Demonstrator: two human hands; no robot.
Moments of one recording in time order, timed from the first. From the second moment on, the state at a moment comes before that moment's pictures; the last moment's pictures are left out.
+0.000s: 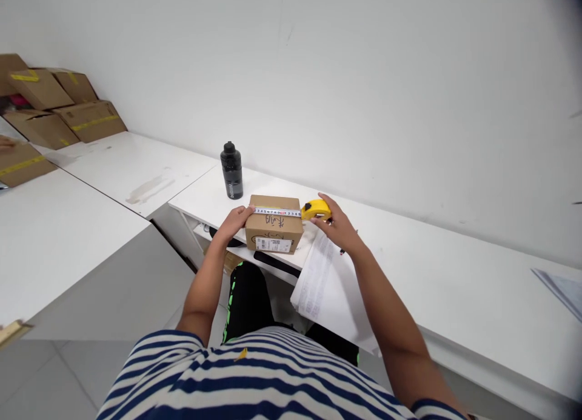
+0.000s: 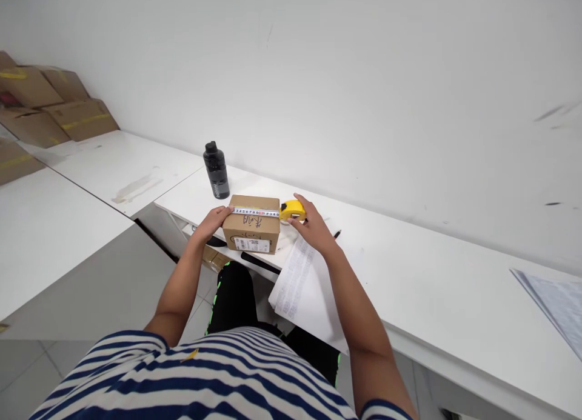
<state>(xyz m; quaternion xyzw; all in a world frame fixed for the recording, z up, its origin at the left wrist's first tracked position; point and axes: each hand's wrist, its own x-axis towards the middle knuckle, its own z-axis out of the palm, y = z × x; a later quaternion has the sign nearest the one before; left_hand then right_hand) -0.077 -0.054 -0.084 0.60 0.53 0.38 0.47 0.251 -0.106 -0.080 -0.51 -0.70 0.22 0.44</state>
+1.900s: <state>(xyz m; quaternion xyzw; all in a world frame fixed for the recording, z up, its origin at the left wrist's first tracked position) 0.109 -0.117 -0.177 0.67 0.40 0.28 0.56 0.343 -0.085 -0.186 -0.64 -0.58 0.19 0.46</state>
